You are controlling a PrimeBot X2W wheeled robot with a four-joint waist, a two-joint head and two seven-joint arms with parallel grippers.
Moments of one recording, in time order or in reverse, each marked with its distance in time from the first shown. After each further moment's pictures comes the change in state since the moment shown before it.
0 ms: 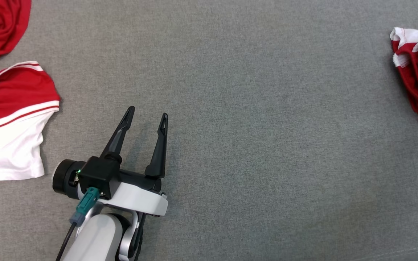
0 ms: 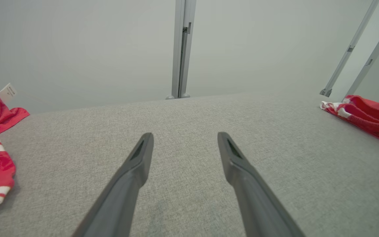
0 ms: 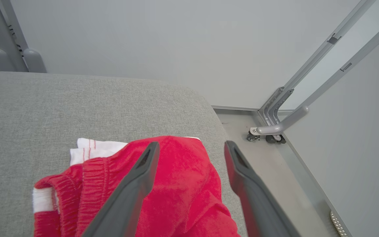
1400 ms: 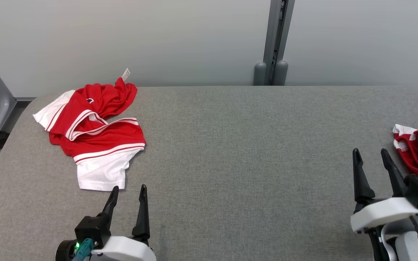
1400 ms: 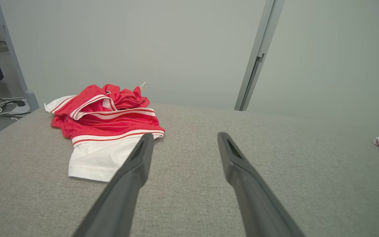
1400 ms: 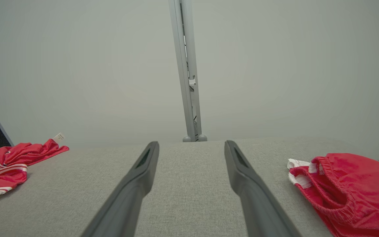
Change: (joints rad) left arm 0.207 -0.061 0.077 0.263 -0.110 0.025 -0.092; right arm 0.891 0.422 -0.230 -0.881 -0.017 0.000 -0.063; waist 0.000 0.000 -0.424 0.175
